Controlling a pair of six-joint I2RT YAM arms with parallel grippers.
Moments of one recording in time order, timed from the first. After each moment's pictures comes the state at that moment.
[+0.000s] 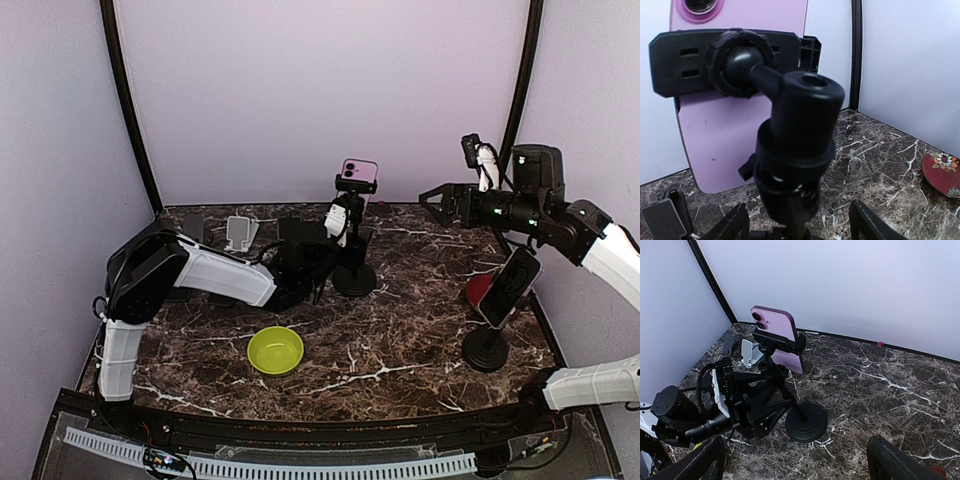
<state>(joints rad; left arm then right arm) -0.95 2.13 1.35 0.75 -0.36 0.02 0.54 1.05 1.12 -0.43 -0.10 0.23</state>
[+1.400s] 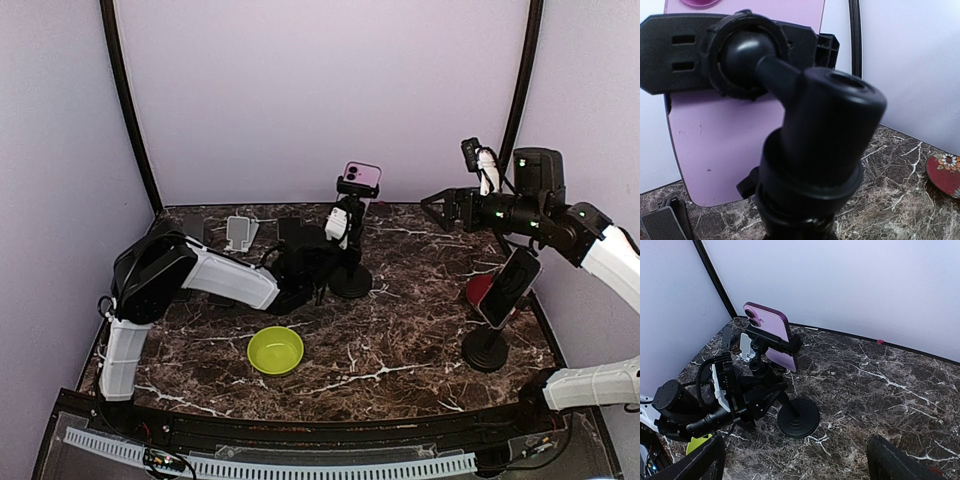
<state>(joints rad) -0.95 2.20 1.39 0.83 -0.35 0.07 0.51 1.04 1.10 -0.43 -0.14 0.18</state>
